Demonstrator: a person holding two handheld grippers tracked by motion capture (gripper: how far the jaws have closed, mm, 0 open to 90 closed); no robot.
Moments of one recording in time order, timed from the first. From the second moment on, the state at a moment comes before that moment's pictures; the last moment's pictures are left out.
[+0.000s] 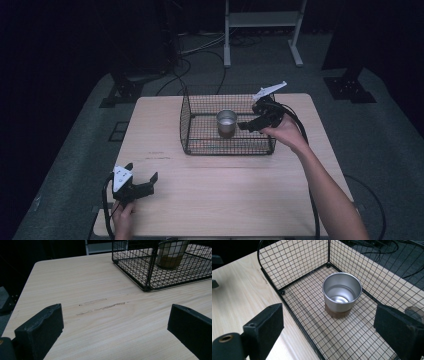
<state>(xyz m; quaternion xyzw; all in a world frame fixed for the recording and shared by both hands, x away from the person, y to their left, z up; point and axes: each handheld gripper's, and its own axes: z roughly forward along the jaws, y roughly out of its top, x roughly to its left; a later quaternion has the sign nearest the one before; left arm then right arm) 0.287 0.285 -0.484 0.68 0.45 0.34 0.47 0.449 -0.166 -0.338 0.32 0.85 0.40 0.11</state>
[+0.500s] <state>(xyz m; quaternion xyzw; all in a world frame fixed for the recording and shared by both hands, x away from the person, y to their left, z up) 0.287 0.285 -0.484 0.68 0.45 0.34 0.46 0.426 -0.181 -0.345 0.31 0.86 0.40 0.11</state>
